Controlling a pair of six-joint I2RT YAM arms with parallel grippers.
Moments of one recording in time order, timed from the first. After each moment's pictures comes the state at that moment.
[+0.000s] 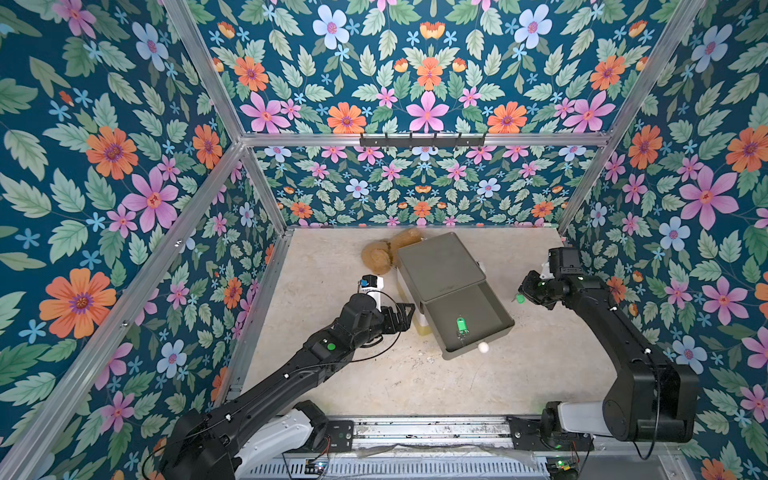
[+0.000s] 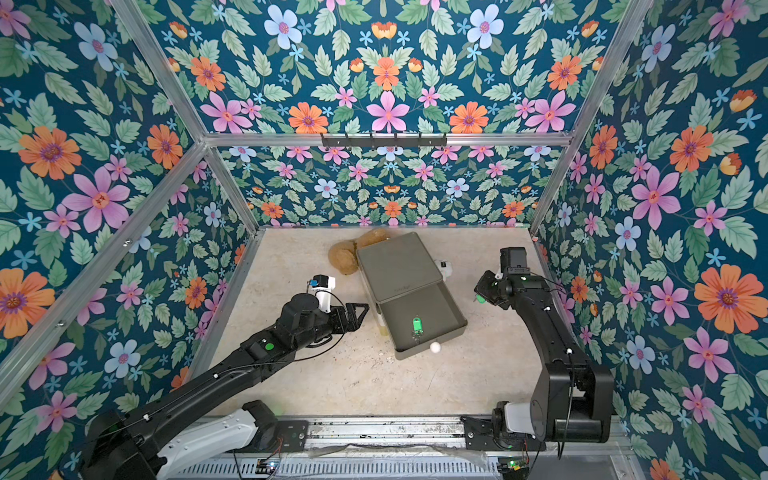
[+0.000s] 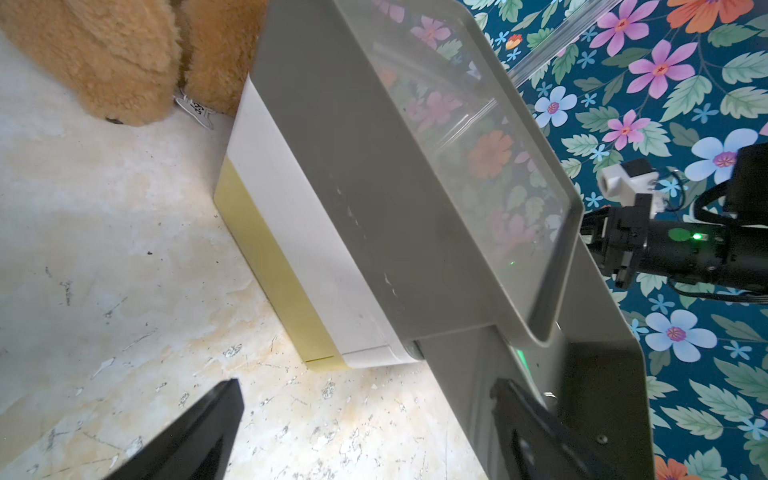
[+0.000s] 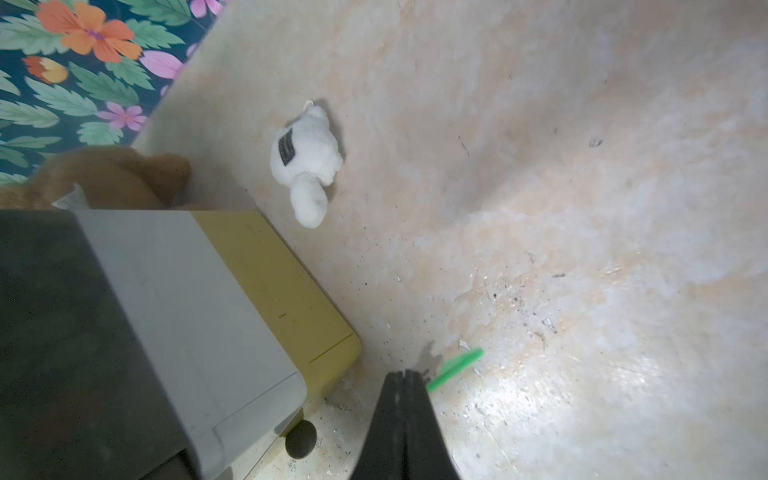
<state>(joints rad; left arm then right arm) -0.74 1.01 0.65 -0.12 0.02 -0.70 0.02 1.37 1.02 -0.65 -0.23 0.60</state>
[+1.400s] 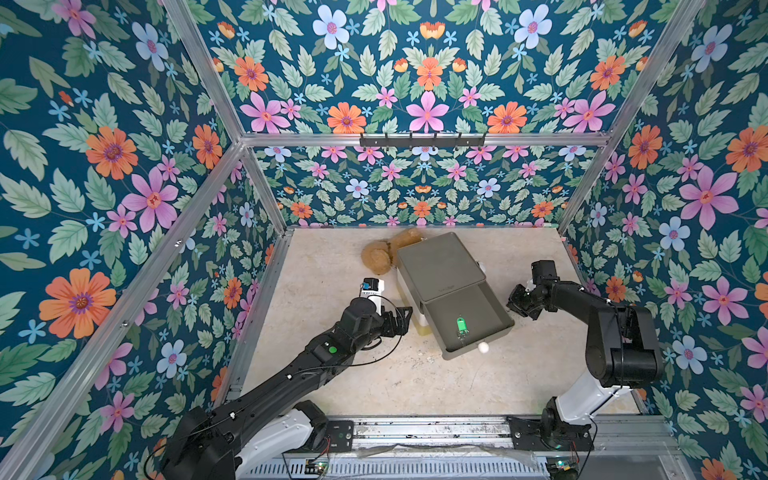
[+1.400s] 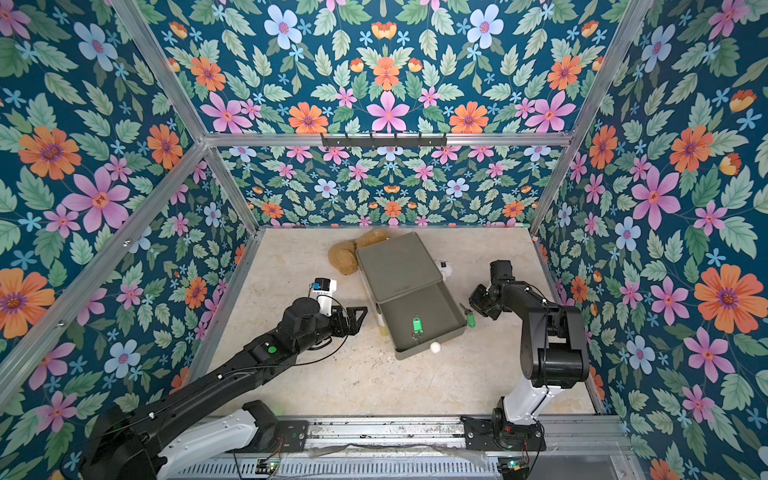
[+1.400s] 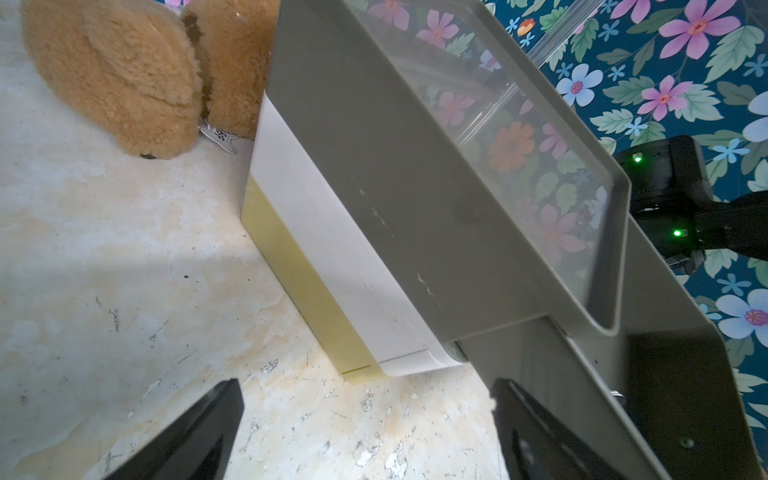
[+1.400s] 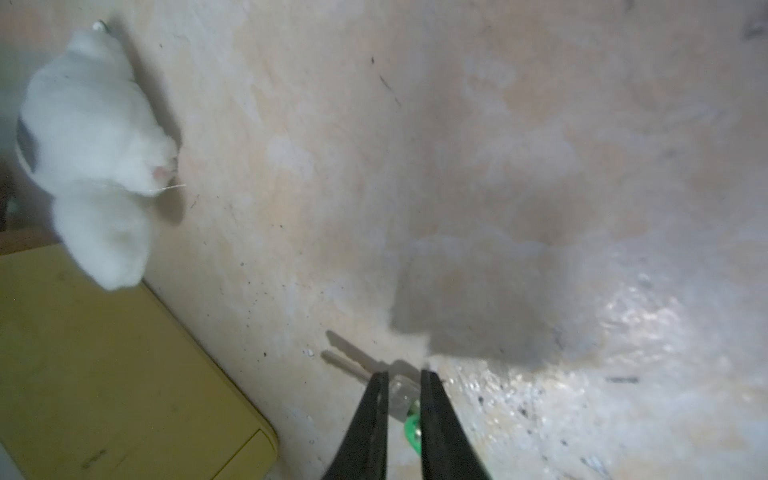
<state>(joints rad) -0.74 1.00 0.59 -0.06 -0.04 -0.58 -0.01 1.69 0.96 -0.44 -0.26 0.62</state>
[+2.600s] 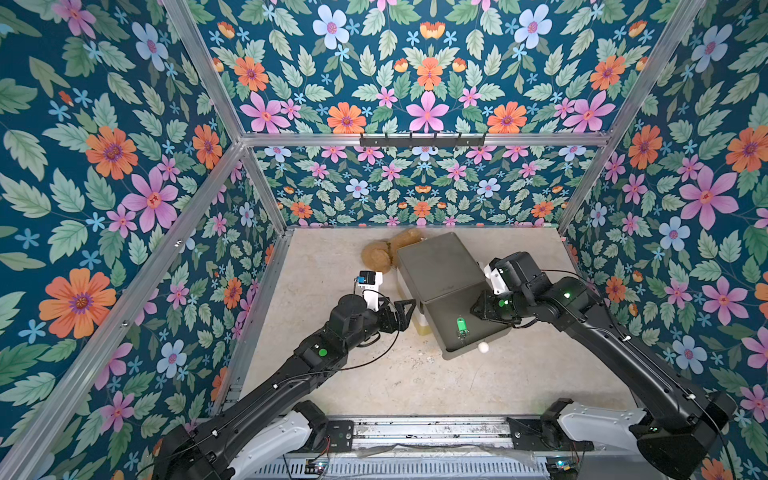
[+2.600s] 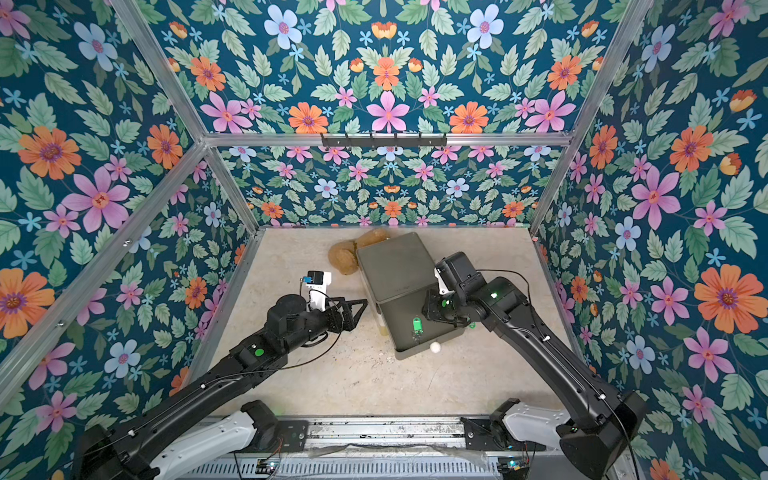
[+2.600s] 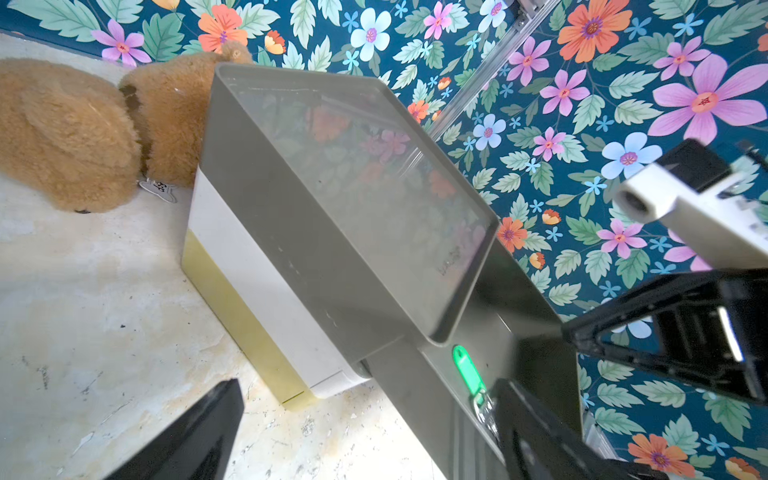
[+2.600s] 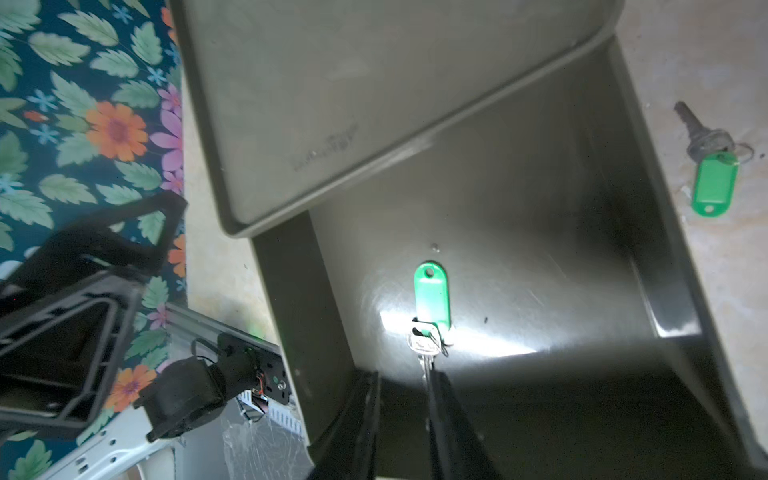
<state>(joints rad) -0.74 0.92 0.66 -0.05 0.06 -0.60 0.67 1.23 1.31 -1.09 -0.17 0.68</state>
